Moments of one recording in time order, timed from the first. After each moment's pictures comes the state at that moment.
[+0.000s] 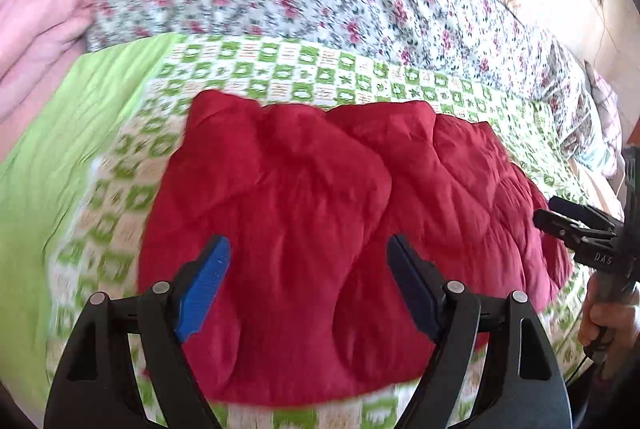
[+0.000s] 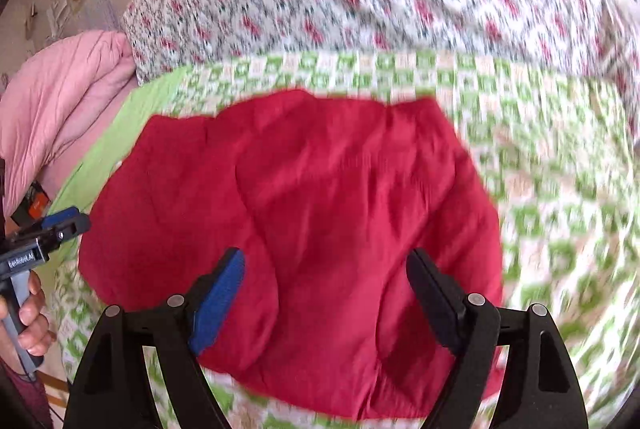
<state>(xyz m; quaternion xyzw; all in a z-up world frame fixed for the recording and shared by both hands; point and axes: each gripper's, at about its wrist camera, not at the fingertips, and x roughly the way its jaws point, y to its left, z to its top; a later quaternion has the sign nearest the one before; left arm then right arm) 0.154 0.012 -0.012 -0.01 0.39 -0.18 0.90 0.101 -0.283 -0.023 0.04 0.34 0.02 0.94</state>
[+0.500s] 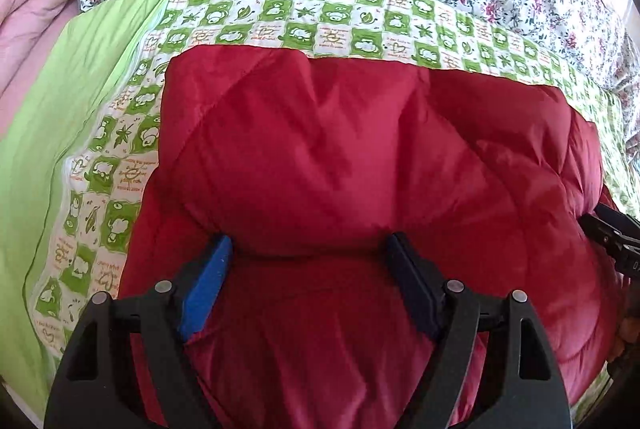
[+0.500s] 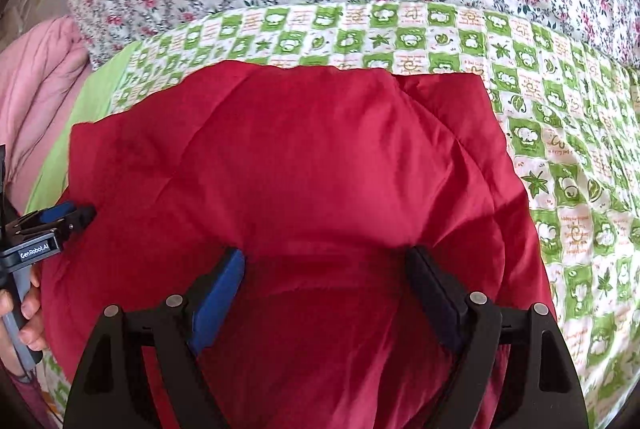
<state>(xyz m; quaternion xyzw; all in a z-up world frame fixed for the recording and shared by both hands) 0.263 -0.002 -0.075 0.01 0.48 -0.09 0.87 0.221 -0.309 -0.071 0.06 0.43 0.01 0.90</state>
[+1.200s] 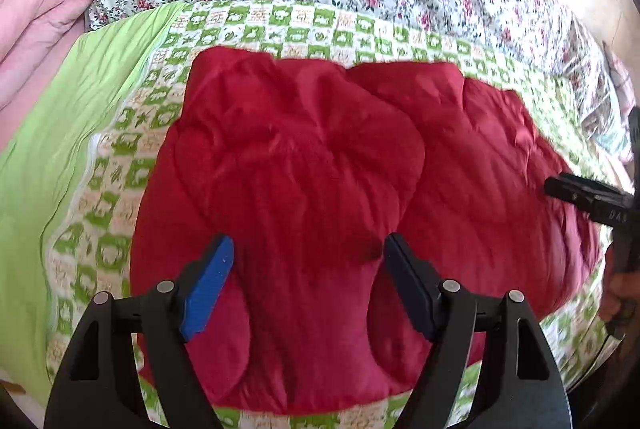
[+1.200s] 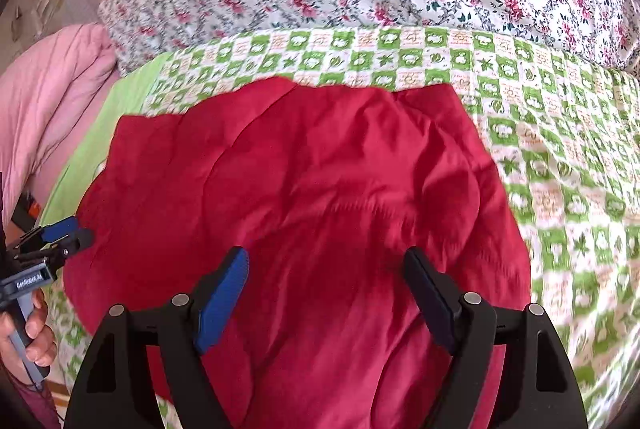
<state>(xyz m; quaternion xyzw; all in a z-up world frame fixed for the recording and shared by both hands) 0.148 0.008 -0.042 0.02 0.43 -0.14 0.89 0.141 -0.299 -0.047 0.06 0.40 0.03 0.92</state>
